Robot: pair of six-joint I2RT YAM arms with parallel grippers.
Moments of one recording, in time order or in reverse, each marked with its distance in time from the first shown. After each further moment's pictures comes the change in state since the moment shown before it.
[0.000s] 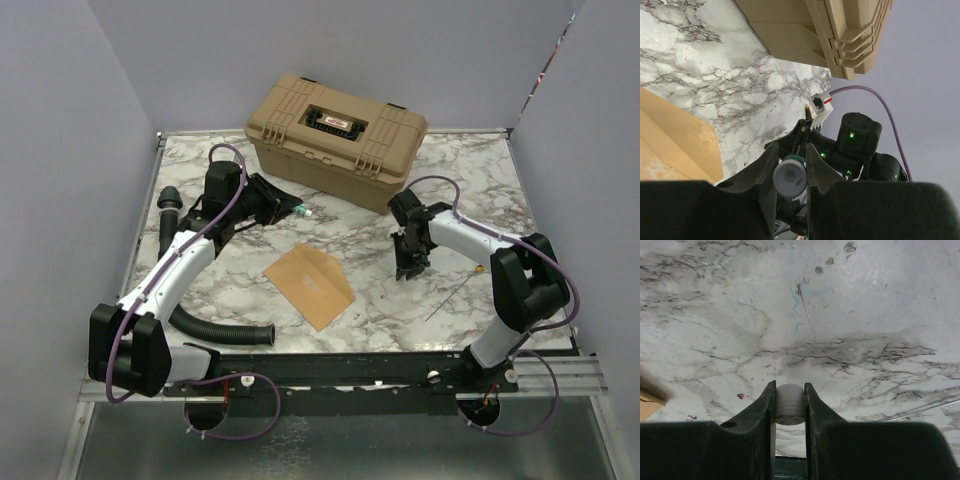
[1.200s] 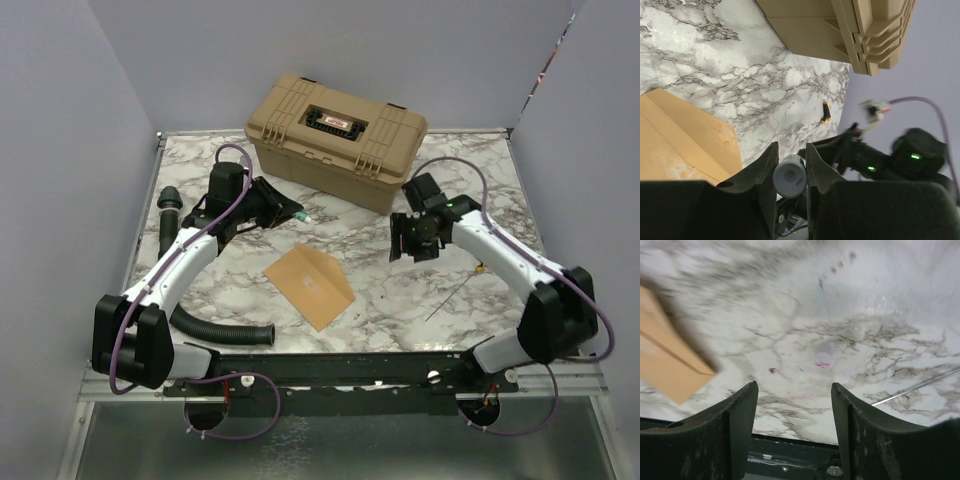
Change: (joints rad) left arm 0.000 0.051 0.001 -0.019 0.014 0.094; right arm -0.001 -0.145 0.038 -0.075 -0.022 0.043
